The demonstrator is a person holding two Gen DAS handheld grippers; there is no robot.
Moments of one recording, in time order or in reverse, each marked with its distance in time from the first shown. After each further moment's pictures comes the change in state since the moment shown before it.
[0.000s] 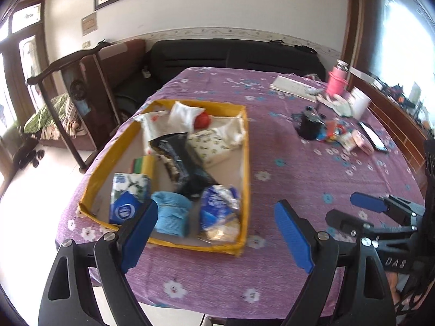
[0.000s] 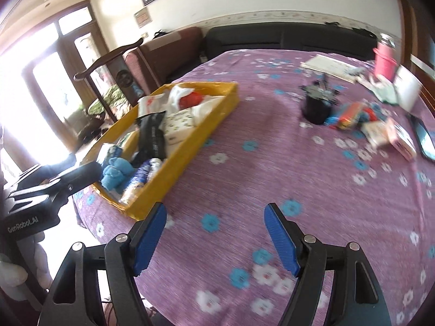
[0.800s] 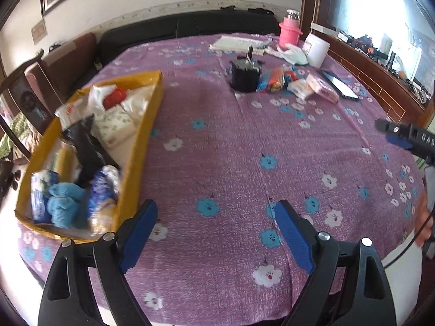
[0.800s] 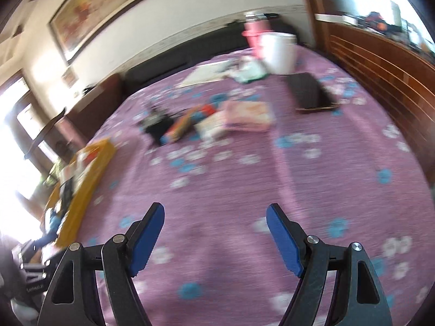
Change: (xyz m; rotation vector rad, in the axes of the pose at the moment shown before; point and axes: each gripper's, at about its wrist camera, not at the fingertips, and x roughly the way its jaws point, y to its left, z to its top) left arm 0.057 -0.101 -0.021 0.154 0.162 -0.134; right arm -0.086 -0.209 -0.026 0.381 -0.126 -0.243
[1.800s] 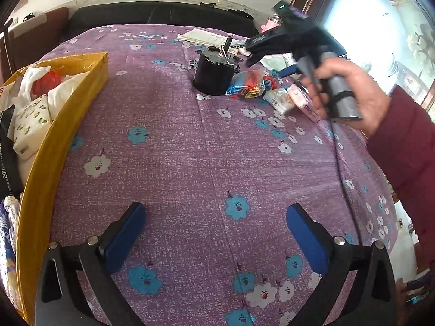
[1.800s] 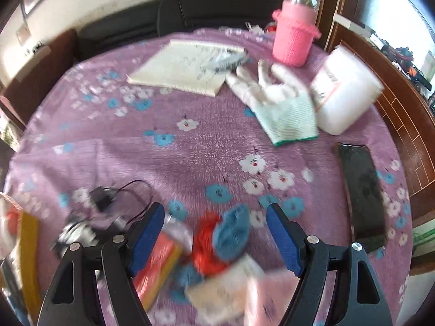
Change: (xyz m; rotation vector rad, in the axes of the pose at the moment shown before) left arm 0.075 -0.008 0.032 -0.084 -0.012 -0.285; right arm 0.249 0.094 0.190 -0.173 0.288 -0.290
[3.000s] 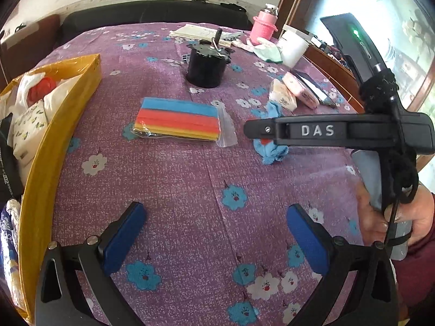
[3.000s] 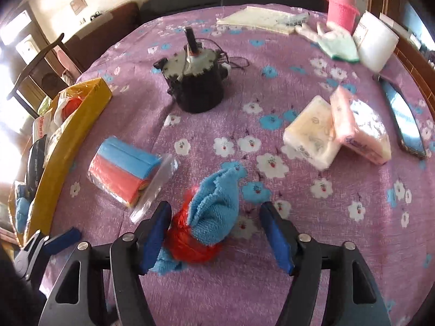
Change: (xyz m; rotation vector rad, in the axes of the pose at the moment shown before) left arm 0.000 -0.005 -0.003 0.066 0.031 0.012; right arm -0.063 0.038 -0.179 -0.180 -0.041 0.261
